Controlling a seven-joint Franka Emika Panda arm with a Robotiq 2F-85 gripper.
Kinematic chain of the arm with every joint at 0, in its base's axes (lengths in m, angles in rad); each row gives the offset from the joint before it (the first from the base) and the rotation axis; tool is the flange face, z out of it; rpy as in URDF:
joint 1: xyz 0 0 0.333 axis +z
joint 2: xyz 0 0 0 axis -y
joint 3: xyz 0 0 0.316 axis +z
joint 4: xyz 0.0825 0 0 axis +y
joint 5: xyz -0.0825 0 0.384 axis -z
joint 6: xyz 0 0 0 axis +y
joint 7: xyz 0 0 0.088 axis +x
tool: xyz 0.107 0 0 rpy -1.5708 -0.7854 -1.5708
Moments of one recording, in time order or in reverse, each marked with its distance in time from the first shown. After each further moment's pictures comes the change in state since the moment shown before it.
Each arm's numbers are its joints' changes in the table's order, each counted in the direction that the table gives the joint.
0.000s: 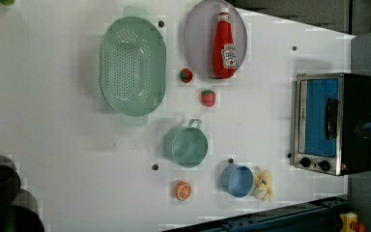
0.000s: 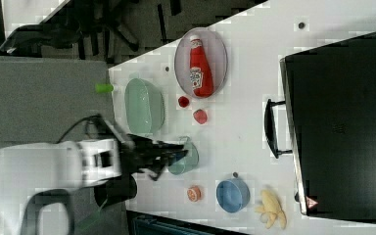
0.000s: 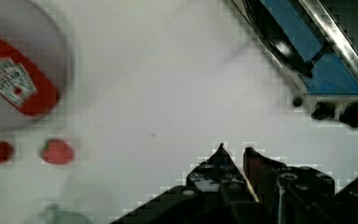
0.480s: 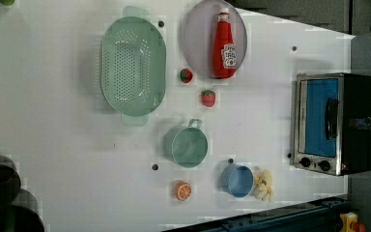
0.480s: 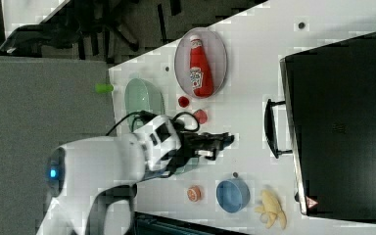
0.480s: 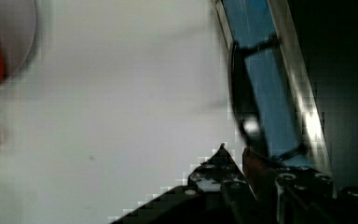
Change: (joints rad) arm -0.028 -0.126 -0.140 0.057 0.013 -0.261 -0.543
